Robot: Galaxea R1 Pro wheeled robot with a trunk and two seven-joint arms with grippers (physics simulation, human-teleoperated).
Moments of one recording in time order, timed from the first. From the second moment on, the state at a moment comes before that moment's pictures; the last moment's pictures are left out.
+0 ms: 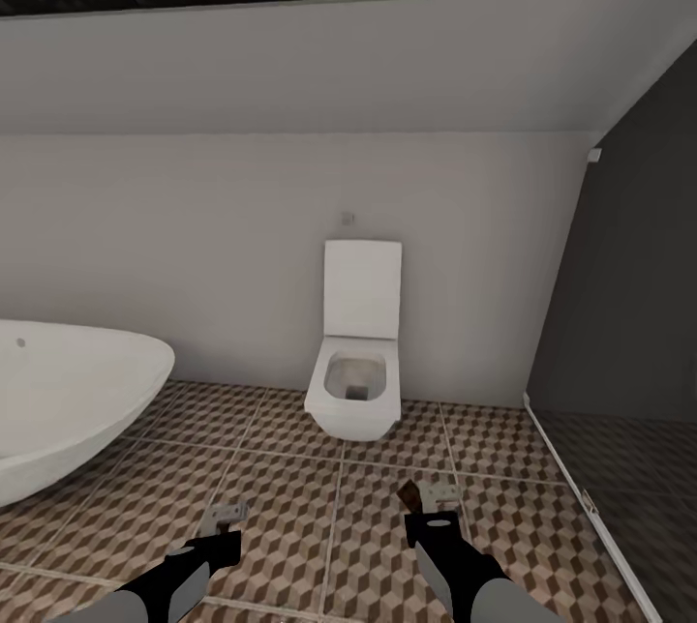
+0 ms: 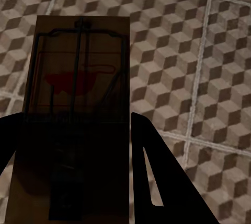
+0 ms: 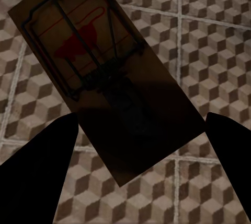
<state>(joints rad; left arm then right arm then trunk) -0.60 0.07 -0.67 -0.15 0.80 0.00 0.06 -0.59 0.17 0.03 -0.28 0.07 0.18 -0.29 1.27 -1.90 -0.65</state>
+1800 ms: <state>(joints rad) -0.60 0.07 -0.69 -0.37 0.77 -0.05 0.17 -0.59 0.16 0.02 -0.19 0.07 0.01 -0.29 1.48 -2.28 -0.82</state>
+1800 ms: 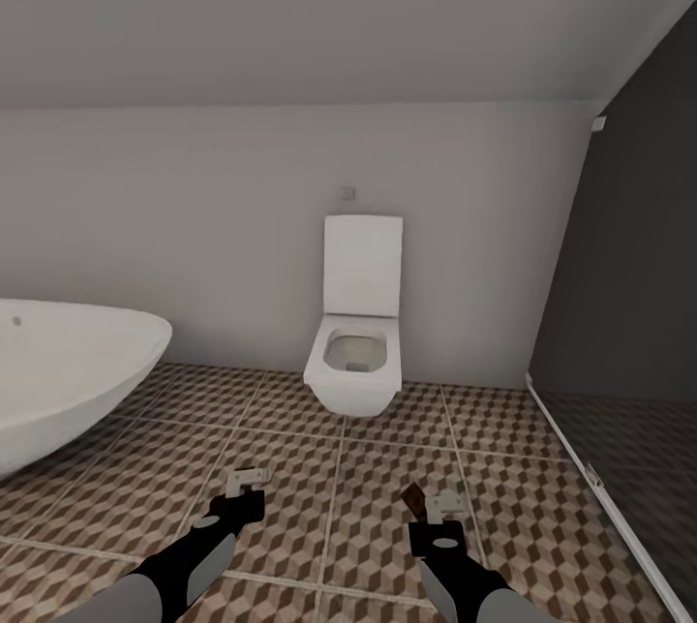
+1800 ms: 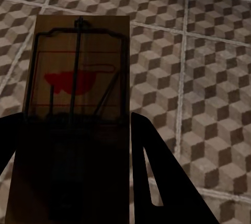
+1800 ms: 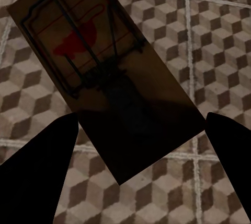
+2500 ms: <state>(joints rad) -0.60 0.07 -0.69 -0.37 0.77 -0.05 0.17 -0.59 0.16 0.02 -0.19 0.07 0.01 -0.29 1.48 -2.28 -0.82</state>
